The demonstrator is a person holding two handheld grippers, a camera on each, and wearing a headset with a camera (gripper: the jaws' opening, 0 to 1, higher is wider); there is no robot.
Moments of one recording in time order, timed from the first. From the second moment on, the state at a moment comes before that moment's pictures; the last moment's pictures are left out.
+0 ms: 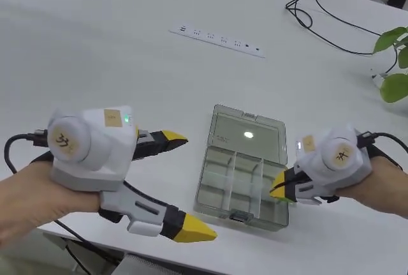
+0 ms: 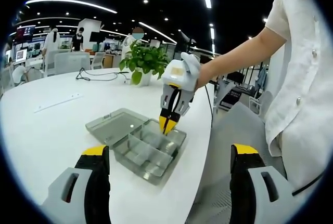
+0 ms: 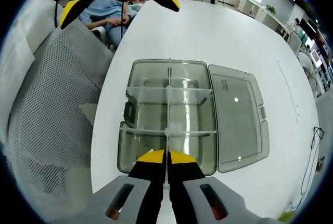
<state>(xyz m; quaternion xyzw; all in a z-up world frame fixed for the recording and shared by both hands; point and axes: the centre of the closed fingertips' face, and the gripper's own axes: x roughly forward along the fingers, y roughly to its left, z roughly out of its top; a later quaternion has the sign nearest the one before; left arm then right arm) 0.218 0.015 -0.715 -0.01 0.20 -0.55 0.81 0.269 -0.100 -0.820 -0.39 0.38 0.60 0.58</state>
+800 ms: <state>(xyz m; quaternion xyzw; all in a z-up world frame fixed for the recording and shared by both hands) 0.215 0.018 -0.718 0.01 0.22 -0.55 0.81 0.265 -0.099 -0.825 -0.39 0.37 0.59 0.59</state>
